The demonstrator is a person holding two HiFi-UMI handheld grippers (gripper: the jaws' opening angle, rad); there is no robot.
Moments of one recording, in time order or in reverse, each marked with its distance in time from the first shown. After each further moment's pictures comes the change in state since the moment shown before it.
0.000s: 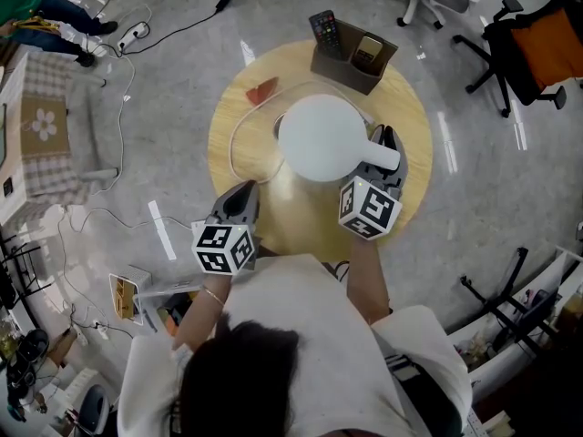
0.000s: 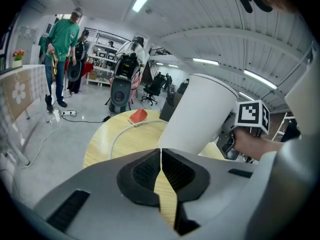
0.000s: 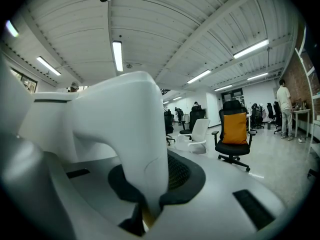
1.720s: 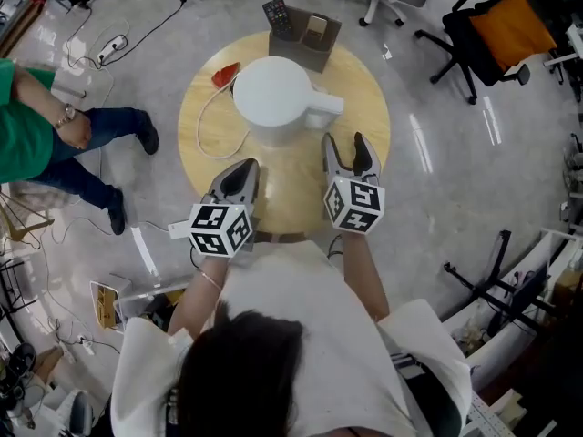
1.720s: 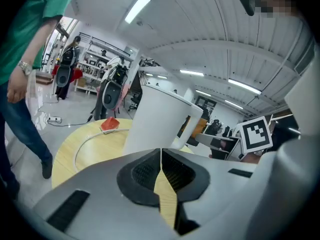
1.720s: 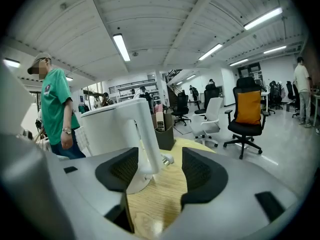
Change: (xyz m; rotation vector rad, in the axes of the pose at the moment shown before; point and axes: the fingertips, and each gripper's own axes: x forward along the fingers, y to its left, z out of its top) left arm -0.020 -0.104 0.003 0.039 -0.135 -0.131; right arm -0.096 -0.022 -0.028 0.064 0.225 0.237
